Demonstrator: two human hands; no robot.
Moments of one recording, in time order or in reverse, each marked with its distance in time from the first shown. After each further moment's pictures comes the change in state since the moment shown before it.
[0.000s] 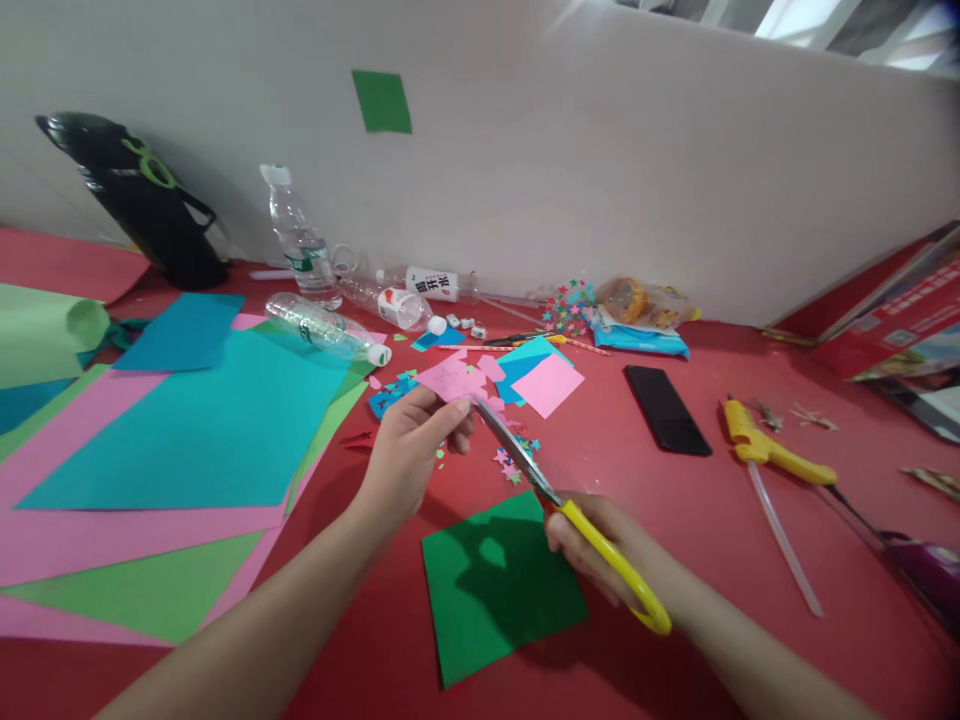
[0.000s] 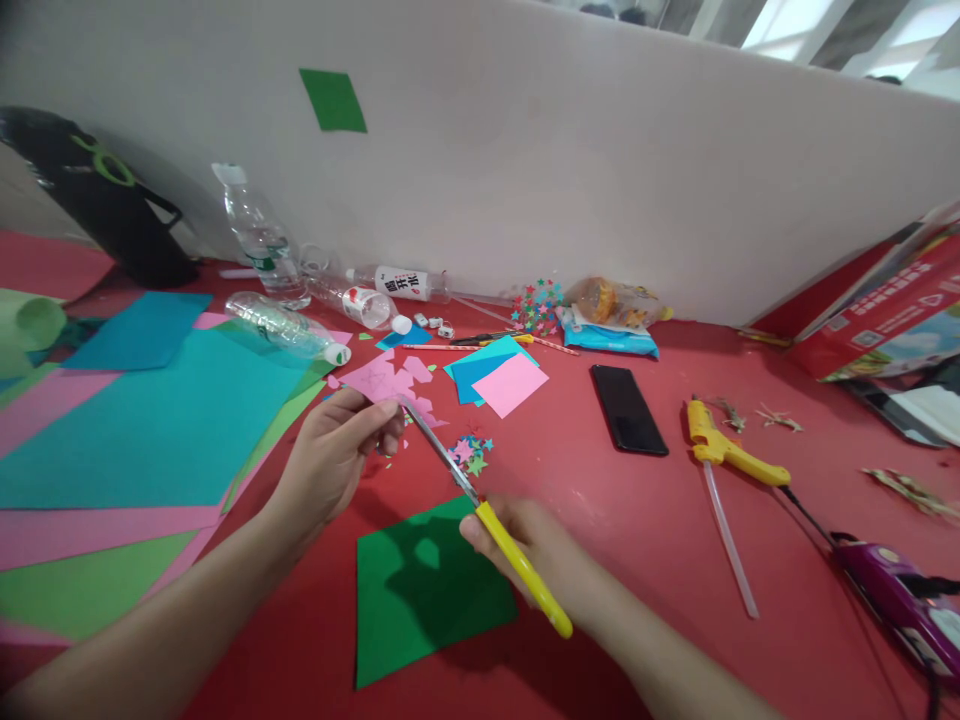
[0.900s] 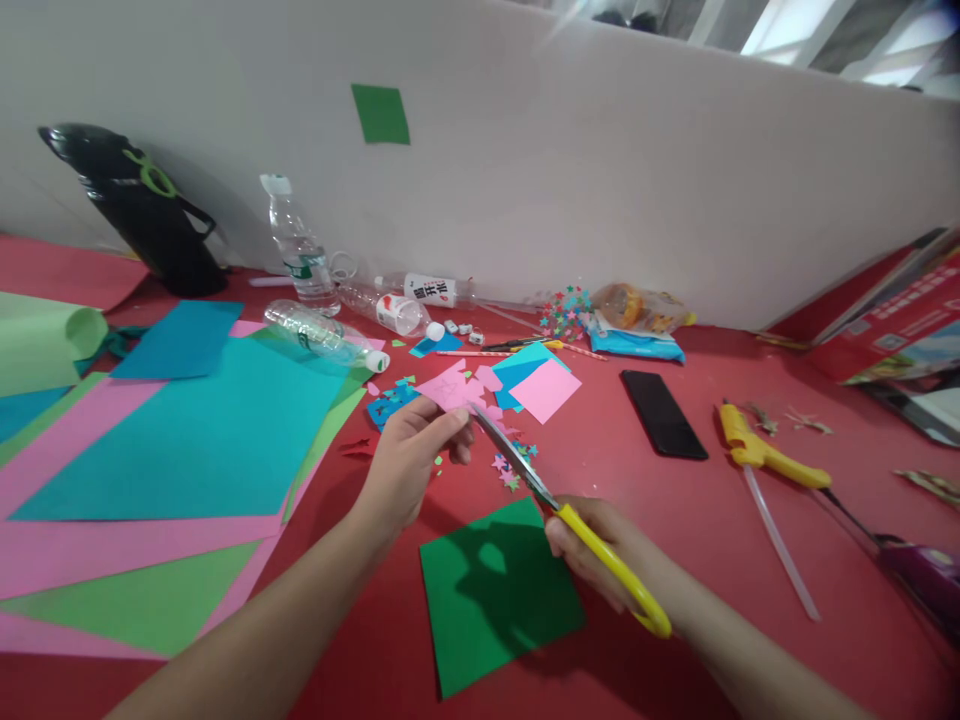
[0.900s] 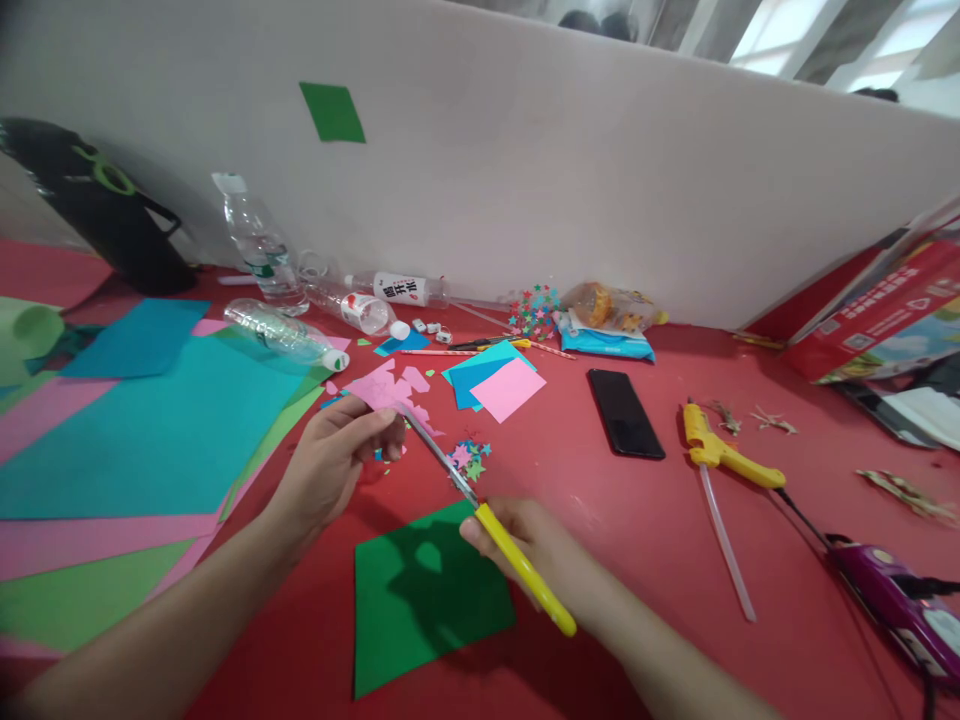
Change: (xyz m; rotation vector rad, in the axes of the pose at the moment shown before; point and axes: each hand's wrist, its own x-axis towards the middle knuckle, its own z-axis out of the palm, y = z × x) left_hand 0.003 0.002 -0.002 -0.037 -0.023 -0.054; right_hand 0.003 0.006 -0.004 0.027 0.009 0.097
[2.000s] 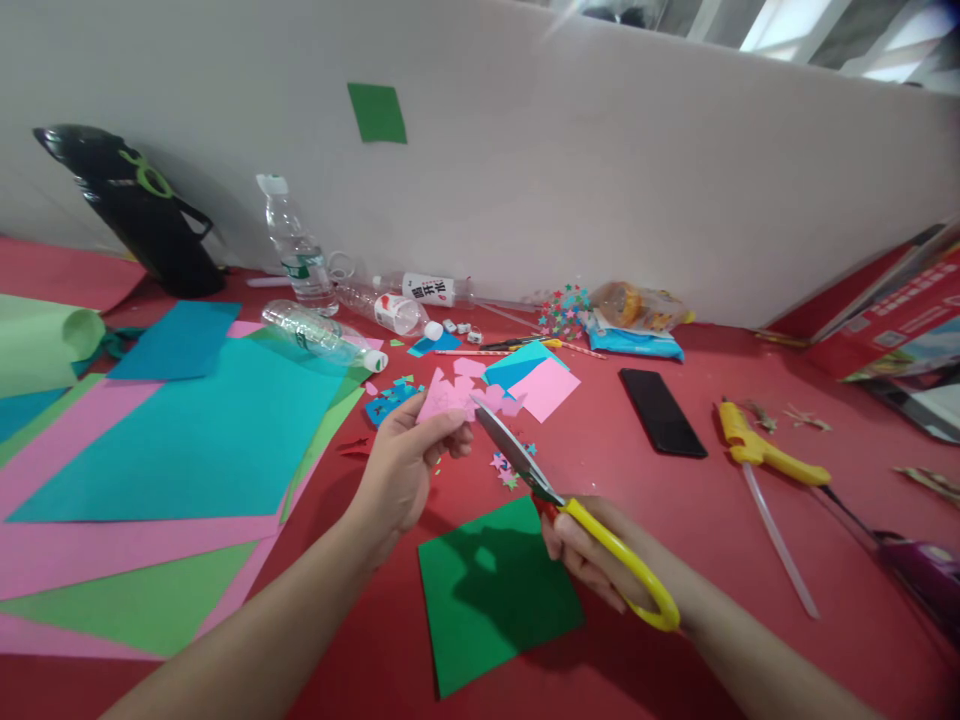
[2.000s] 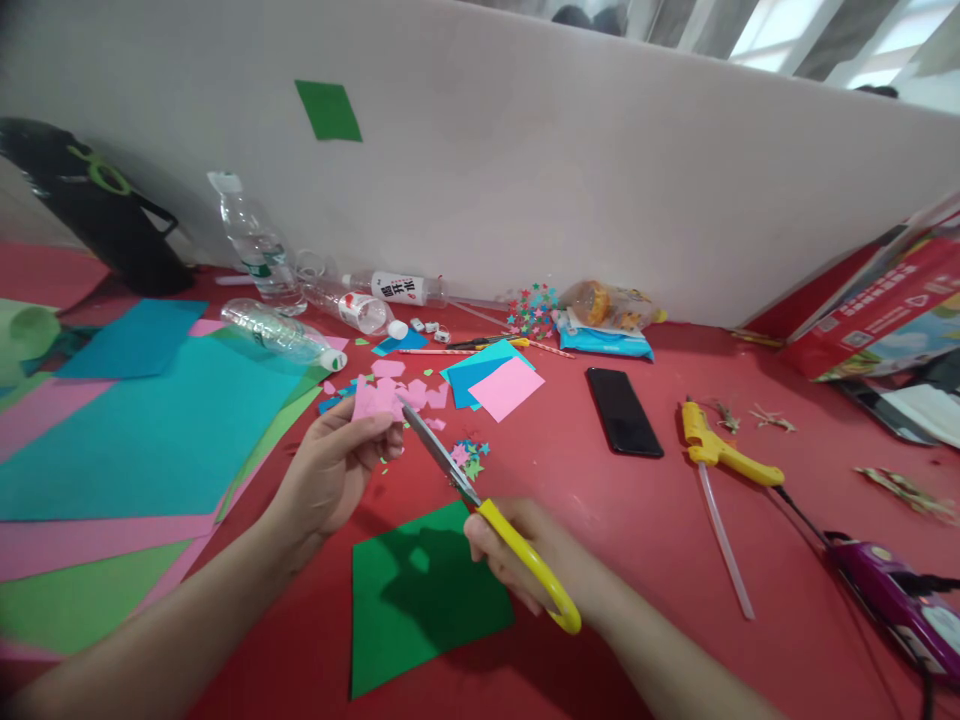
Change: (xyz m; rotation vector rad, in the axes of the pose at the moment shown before) left_hand -0.004 -0.005 0.001 -0.167 0.029 -0.029; right_hand -0.003 -0.010 -0.001 0.034 -0.059 0.001
